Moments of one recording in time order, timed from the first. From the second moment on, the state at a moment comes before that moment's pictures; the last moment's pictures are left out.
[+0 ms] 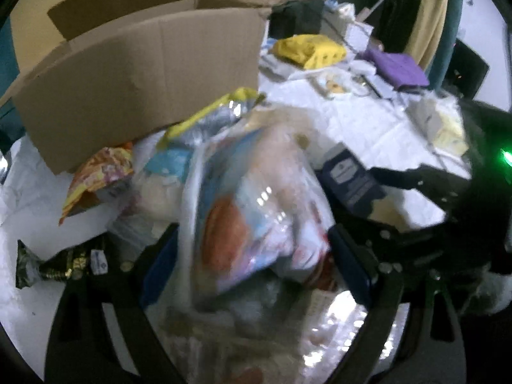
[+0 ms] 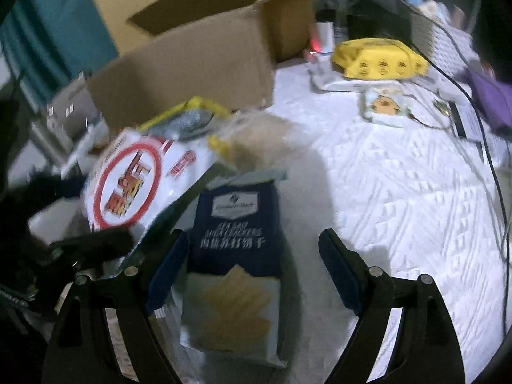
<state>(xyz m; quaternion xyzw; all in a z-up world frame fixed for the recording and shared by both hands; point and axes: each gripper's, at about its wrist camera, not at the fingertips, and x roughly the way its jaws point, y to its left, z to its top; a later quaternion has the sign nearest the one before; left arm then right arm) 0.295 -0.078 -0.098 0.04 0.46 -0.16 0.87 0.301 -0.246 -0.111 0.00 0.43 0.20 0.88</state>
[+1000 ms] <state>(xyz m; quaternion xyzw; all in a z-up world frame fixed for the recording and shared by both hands) 0.282 -0.066 -0.047 0.03 0.39 -0.18 0.90 0.295 -0.253 -0.054 -0.04 0.36 0.20 0.91</state>
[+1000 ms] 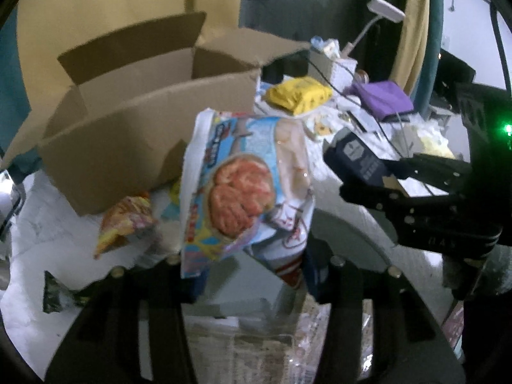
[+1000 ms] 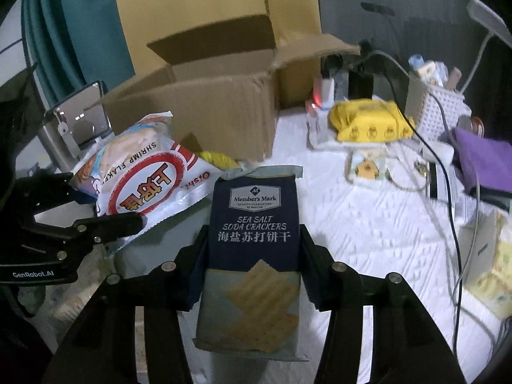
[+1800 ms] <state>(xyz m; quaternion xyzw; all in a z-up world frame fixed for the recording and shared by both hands) 0.347 0.036 0.010 -0.02 0.32 -0.11 0.94 0.376 -0.196 0.012 -0.04 0.29 0.23 0.93</state>
